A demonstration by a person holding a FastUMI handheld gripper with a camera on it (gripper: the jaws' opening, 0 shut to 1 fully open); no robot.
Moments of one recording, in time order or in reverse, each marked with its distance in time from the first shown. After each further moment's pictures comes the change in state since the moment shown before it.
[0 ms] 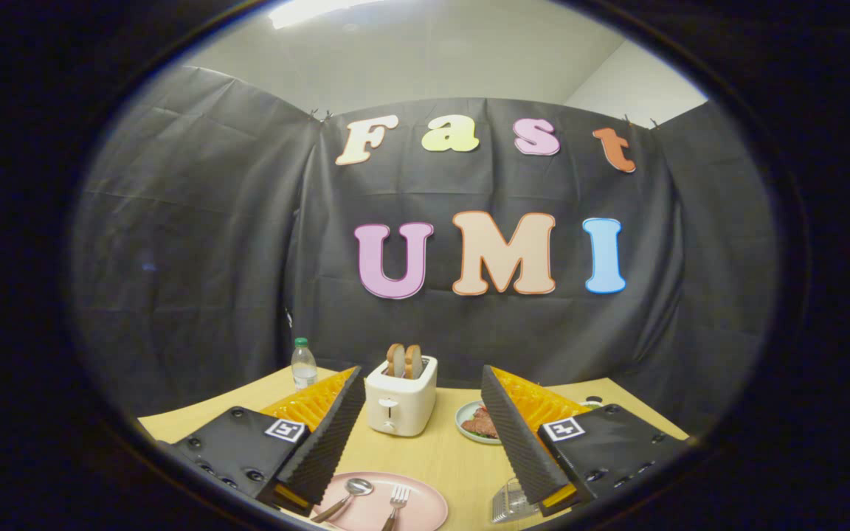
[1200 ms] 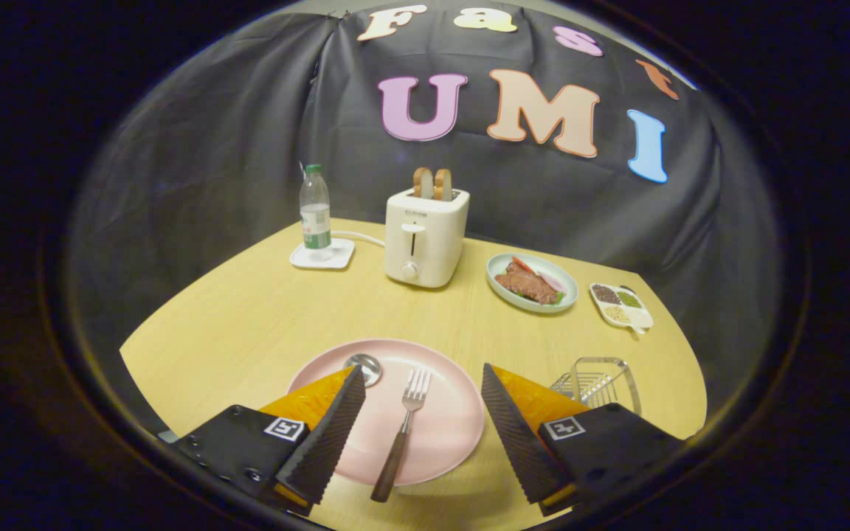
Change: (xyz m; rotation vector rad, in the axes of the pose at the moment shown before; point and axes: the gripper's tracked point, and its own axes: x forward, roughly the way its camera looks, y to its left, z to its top) arm -0.023 0.027 -0.223 -0.095 0.570 0.066
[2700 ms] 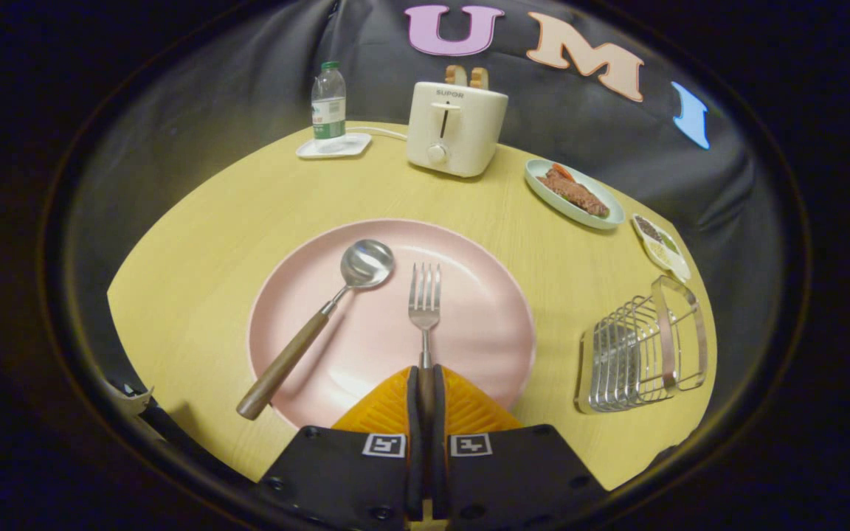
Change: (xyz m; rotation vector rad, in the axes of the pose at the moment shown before) arm 0.022 0.008 -0.083 -0.076 0.313 0.059
